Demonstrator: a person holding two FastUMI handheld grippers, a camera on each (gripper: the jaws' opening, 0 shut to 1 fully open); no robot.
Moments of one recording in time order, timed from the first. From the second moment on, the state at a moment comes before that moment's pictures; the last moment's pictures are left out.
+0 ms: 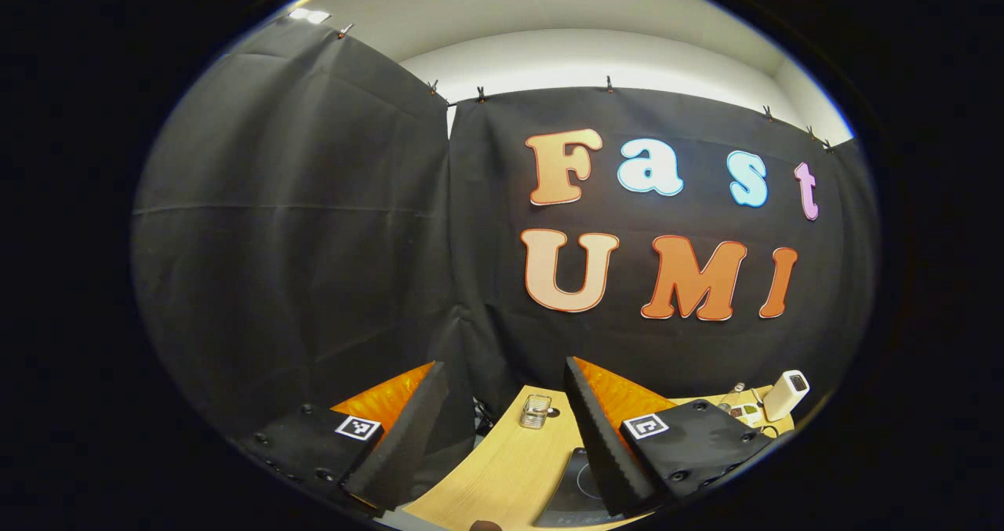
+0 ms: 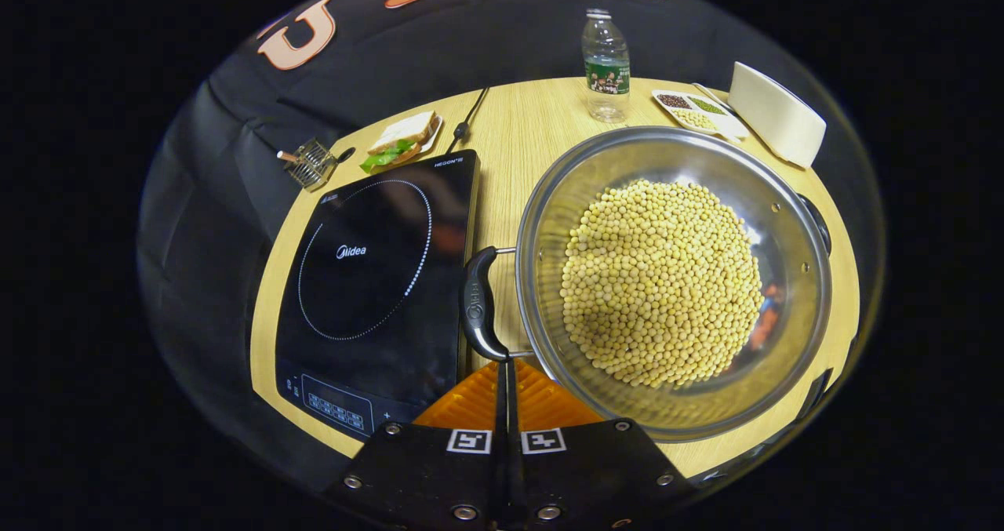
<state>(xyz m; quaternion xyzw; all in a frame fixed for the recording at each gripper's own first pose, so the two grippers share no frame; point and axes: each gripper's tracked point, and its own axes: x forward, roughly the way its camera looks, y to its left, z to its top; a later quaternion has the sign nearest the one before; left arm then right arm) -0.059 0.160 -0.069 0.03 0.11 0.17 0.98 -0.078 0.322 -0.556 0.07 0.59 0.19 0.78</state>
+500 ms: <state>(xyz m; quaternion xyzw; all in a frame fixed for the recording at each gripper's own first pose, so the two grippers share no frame) -0.062 0.151 -0.080 0.01 0.13 0.16 0.98 -0.065 0.332 -0.555 0.08 0.57 0.19 0.79</state>
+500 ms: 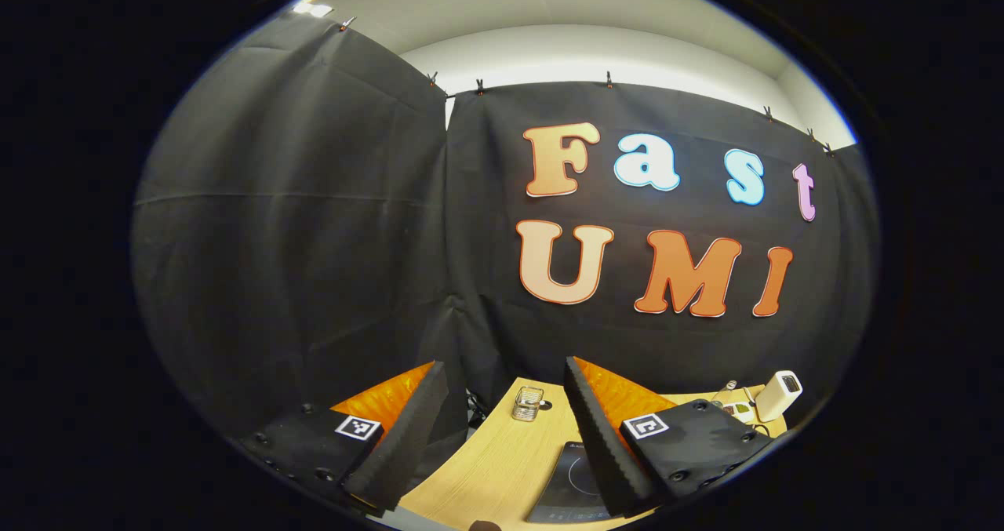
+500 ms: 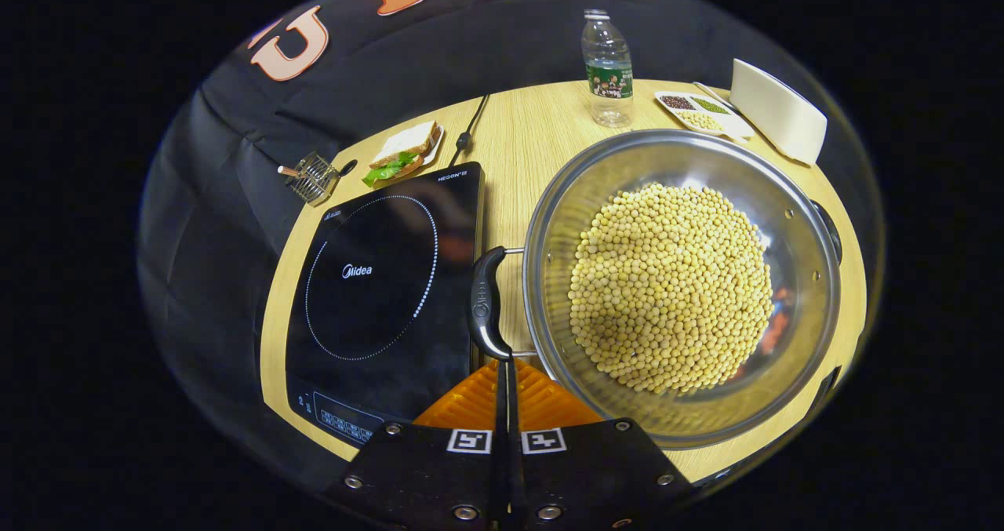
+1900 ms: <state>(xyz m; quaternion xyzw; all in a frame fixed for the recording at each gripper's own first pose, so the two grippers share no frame) 0.001 -0.139 -0.387 -0.05 0.29 -0.08 0.95 -0.007 0.135 -0.506 0.08 0.48 0.15 0.86</state>
